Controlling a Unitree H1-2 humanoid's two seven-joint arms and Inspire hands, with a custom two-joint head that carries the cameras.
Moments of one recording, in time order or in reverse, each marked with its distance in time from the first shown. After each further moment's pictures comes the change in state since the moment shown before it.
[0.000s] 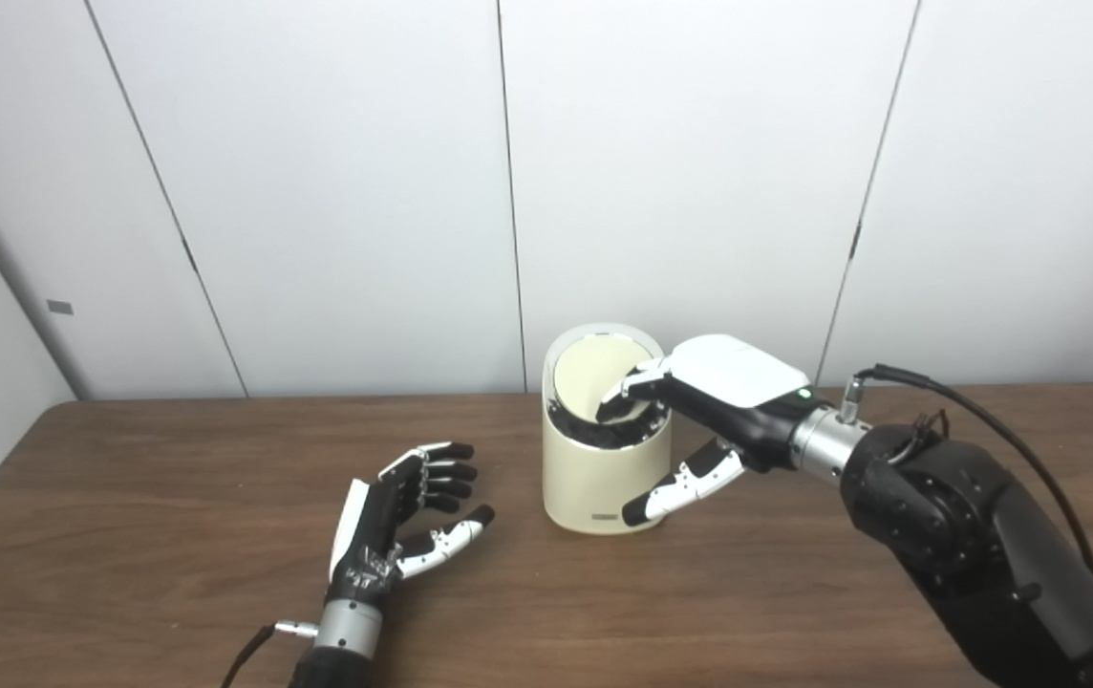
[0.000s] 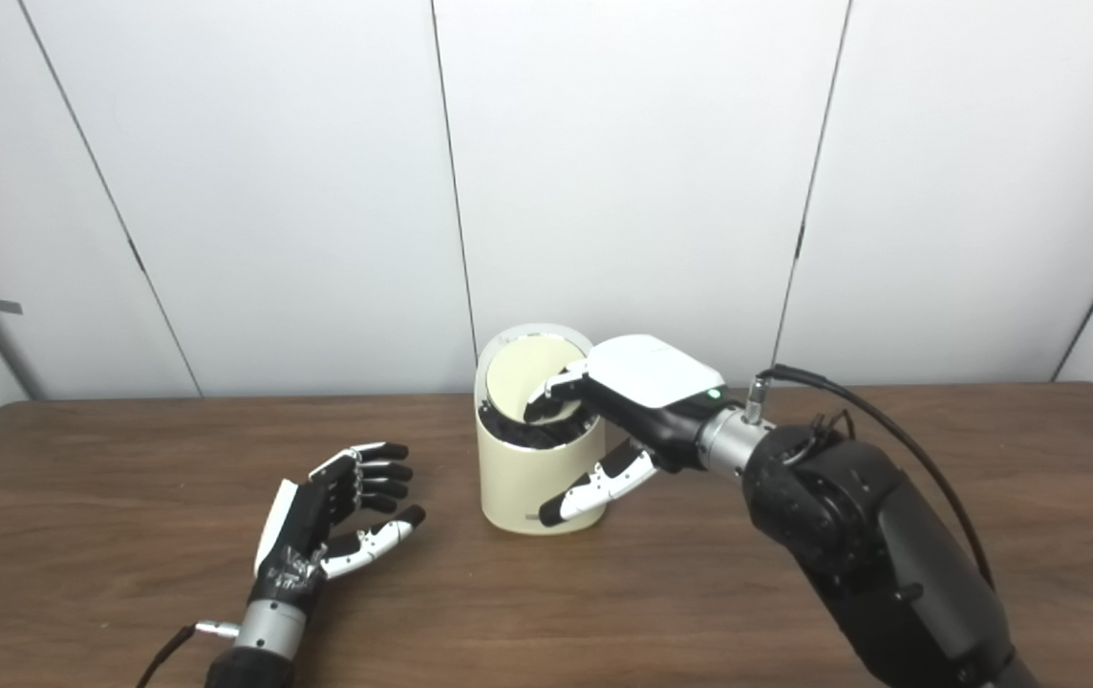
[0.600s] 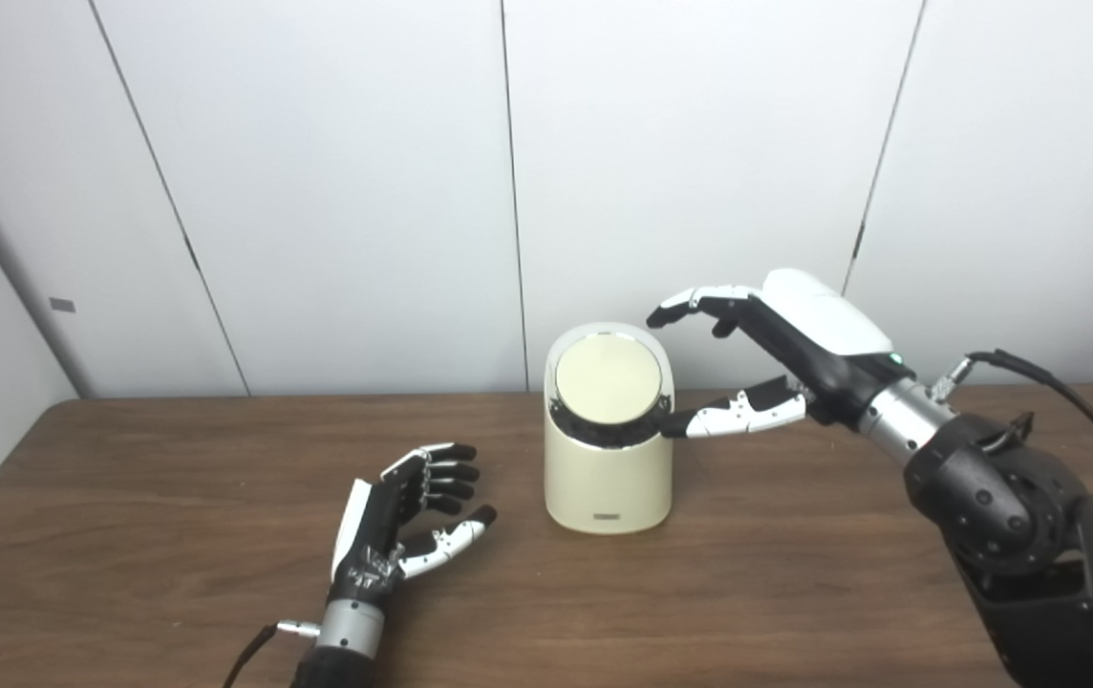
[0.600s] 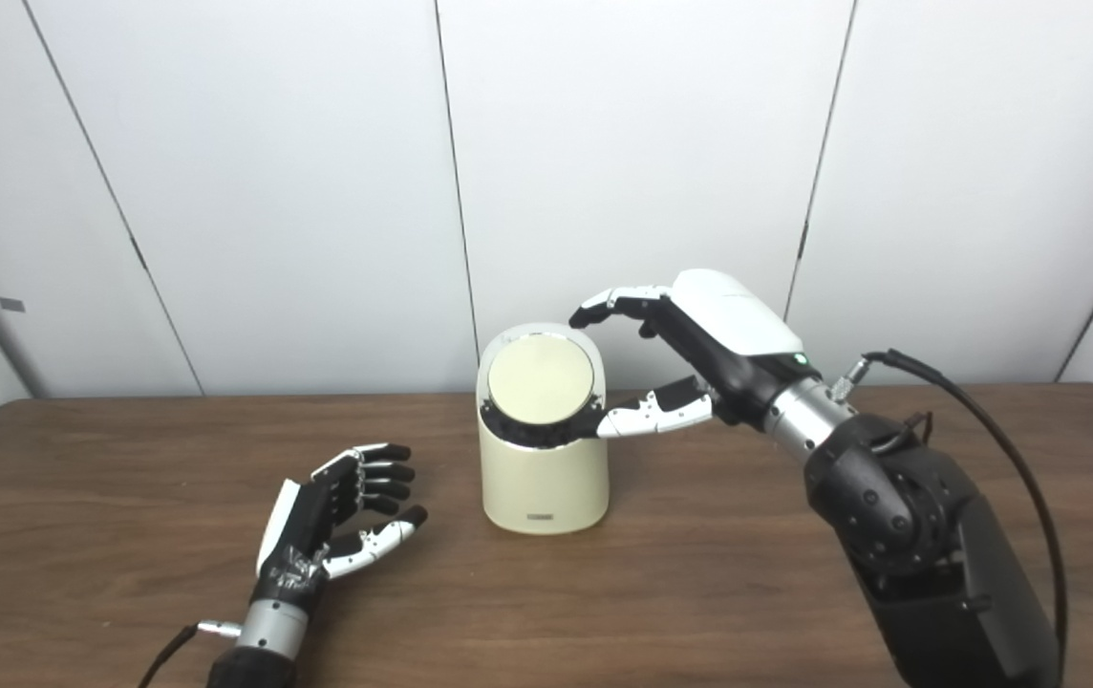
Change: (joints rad) left arm 0.000 -0.002 -0.002 -0.001 0.000 0.002 -0.002; right arm 0.099 0.026 -0.173 -0.041 0.152 -0.023 -0.175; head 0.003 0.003
